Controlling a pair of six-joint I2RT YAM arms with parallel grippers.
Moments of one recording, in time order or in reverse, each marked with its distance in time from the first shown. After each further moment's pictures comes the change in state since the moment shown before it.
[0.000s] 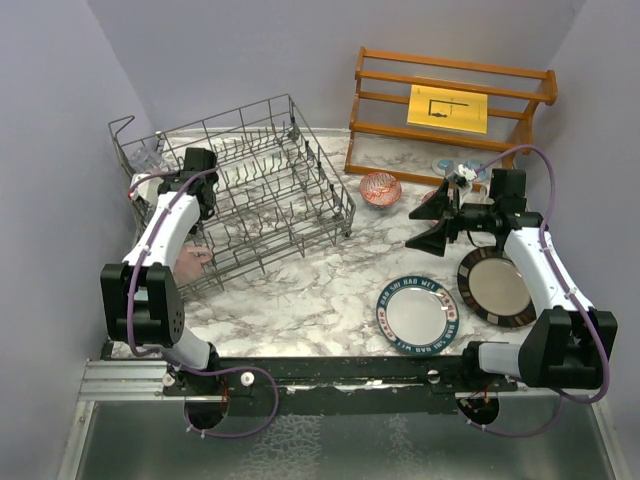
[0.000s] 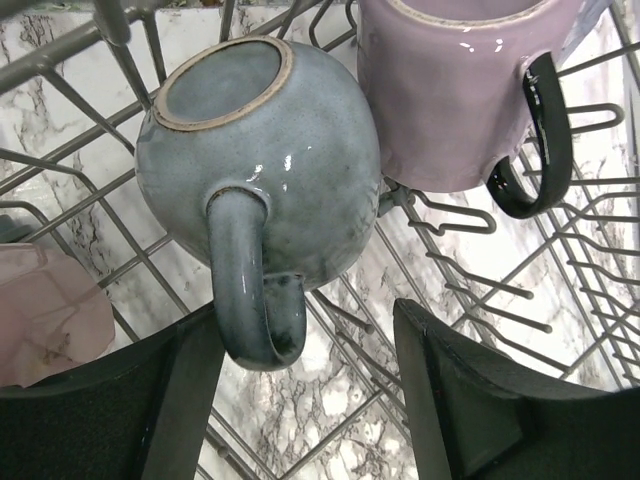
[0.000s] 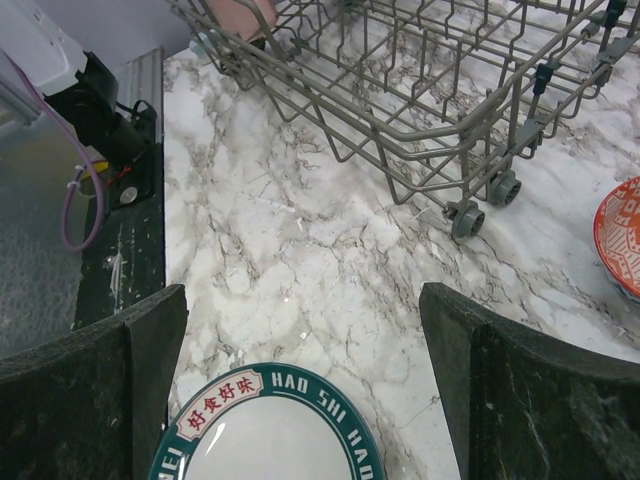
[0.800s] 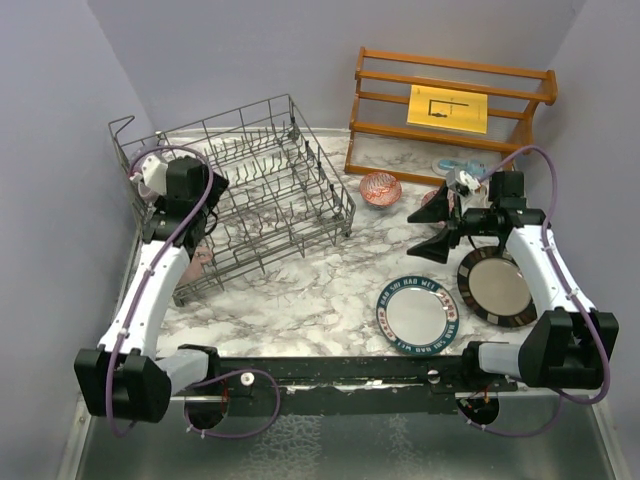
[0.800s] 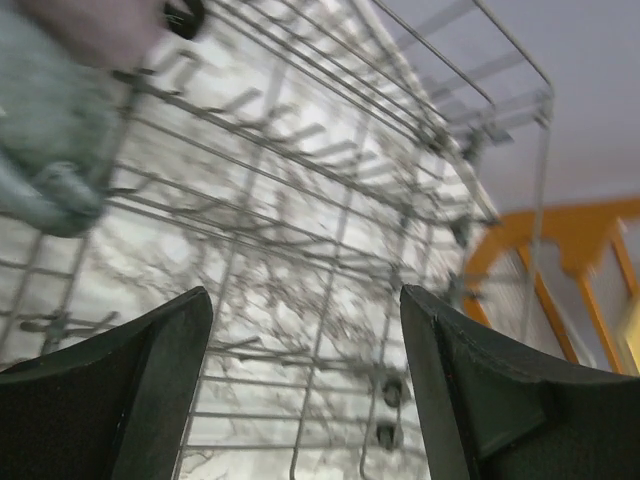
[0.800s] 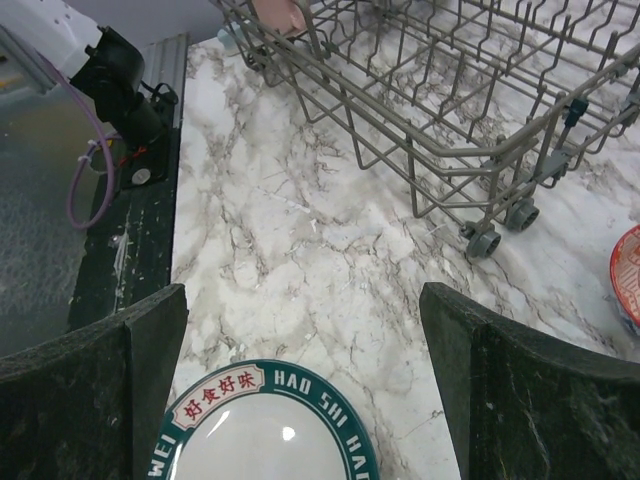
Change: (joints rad) left arm -0.076 -0.370 -0.151 0.295 0.284 0.416; right arm 0.000 0.000 0.031 -0.189 -0.056 -0.238
